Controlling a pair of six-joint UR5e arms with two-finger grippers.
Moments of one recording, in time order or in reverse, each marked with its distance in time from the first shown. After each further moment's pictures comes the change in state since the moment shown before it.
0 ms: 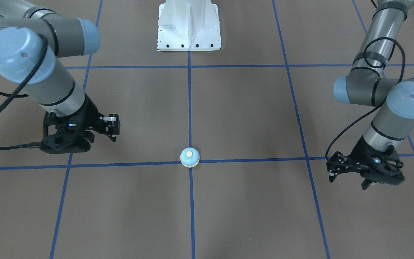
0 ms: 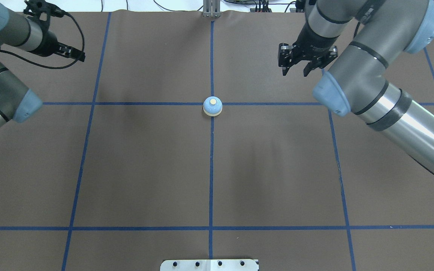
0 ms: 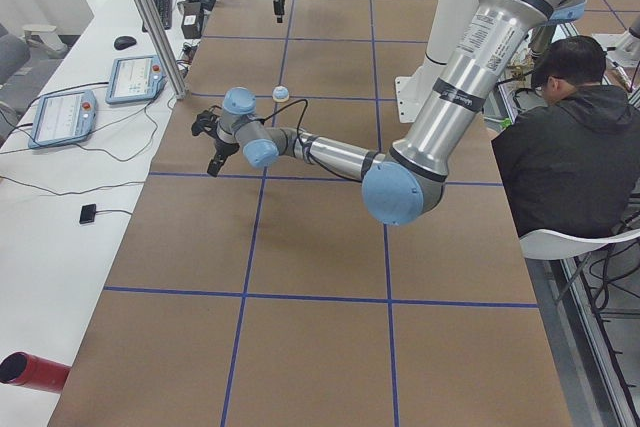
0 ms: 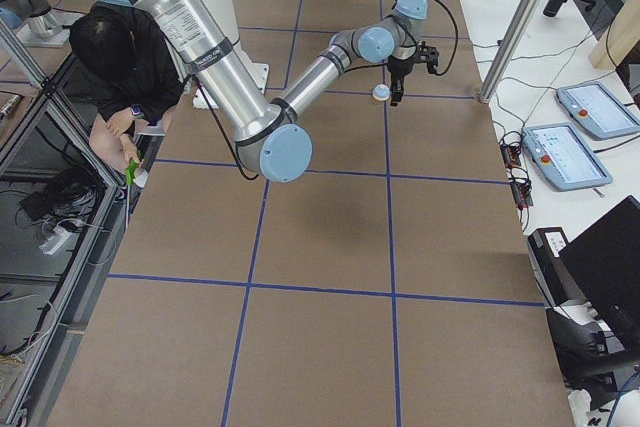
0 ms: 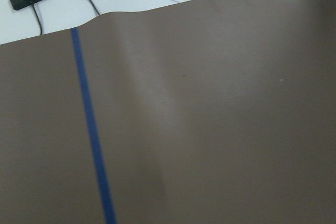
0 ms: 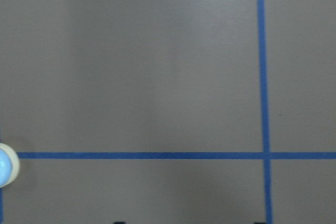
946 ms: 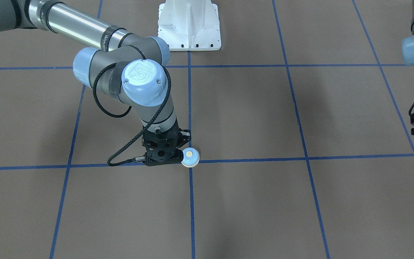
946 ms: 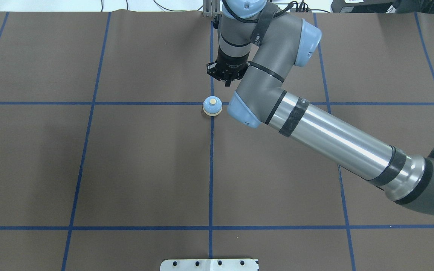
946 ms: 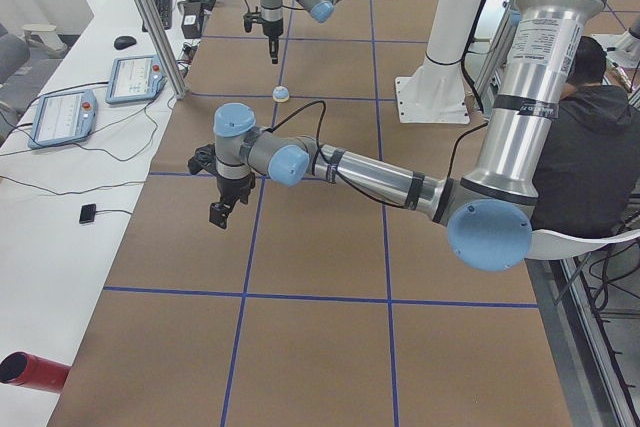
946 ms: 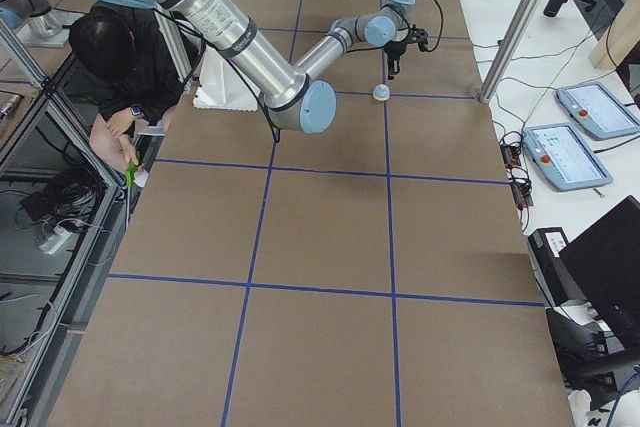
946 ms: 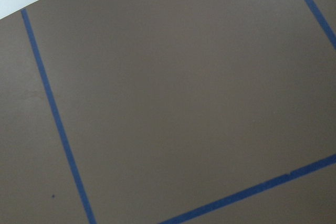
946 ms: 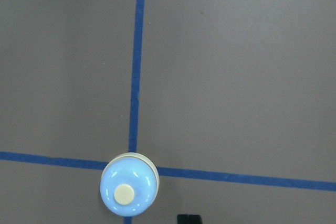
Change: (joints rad) left arm -0.278 0.271 -0.371 0.578 -0.132 0.604; right arm -0.162 0.276 -0.385 0.189 -0.131 0.070
